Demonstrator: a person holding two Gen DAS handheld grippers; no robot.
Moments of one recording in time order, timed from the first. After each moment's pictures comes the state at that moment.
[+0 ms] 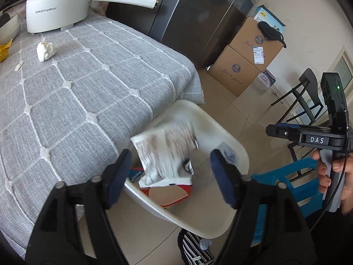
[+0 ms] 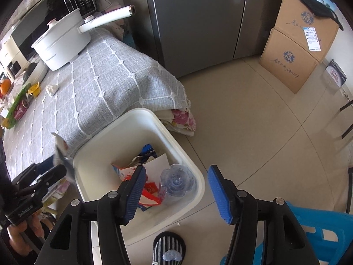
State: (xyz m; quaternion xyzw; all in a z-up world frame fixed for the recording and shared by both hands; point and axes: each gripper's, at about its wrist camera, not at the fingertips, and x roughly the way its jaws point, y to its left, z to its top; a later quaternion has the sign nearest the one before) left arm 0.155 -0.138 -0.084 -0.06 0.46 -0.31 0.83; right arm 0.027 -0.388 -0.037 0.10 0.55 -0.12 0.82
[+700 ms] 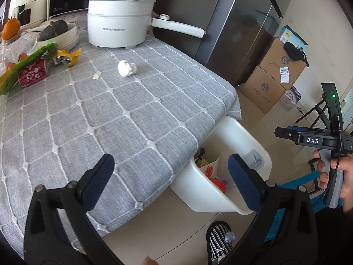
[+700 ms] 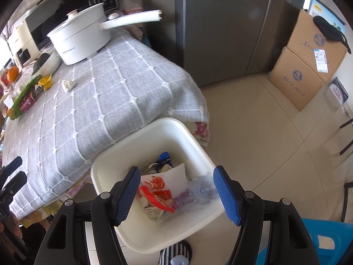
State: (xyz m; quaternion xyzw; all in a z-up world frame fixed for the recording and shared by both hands) left arm 0.135 -0.028 -0.044 -0.06 0.44 -0.21 0.87; right arm 0.052 -0.323 -0.017 0.06 0.53 -0.10 0.84
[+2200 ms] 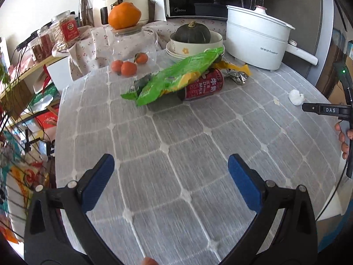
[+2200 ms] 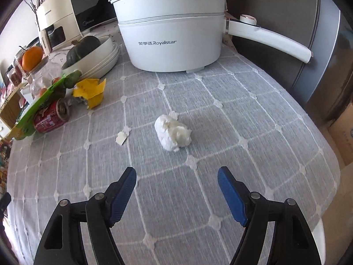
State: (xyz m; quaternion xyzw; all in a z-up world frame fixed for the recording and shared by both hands) left arm 0.224 0.220 -0.072 0.02 0.41 0.01 0.91; right arm 0.282 -0.099 -0.080 0.02 0.49 0.01 0.87
